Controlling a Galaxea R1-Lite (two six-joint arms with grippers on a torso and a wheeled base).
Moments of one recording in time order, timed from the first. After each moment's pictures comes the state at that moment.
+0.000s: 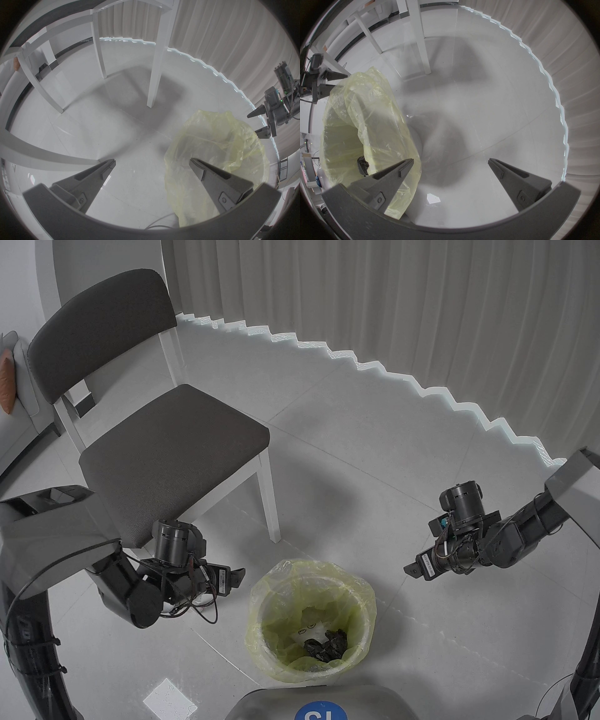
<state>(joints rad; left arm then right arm) -0.34 2.16 -0.75 -0.79 0.09 -0.09 0.31 2.12 -1.03 -0.25 -0.14 -0.12</state>
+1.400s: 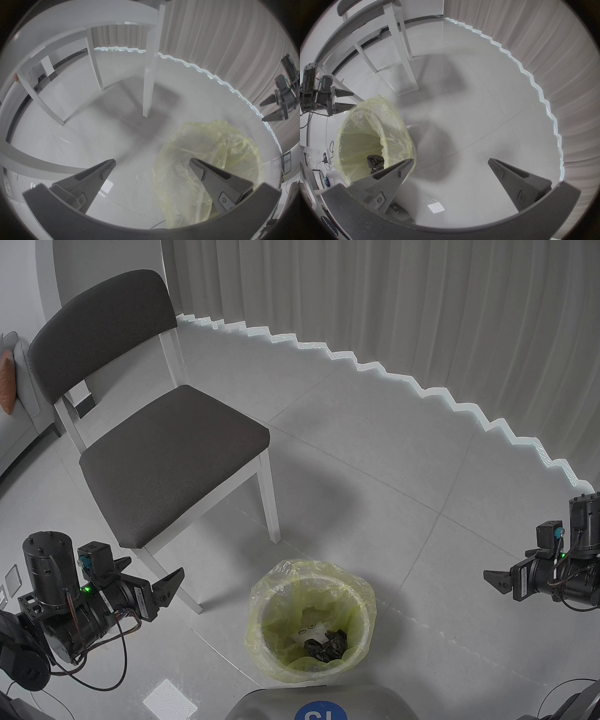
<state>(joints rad) -0.37 1.43 -0.25 -0.80 0.13 -0.10 0.22 1.39 -0.48 -0.29 -0.13 -0.04</state>
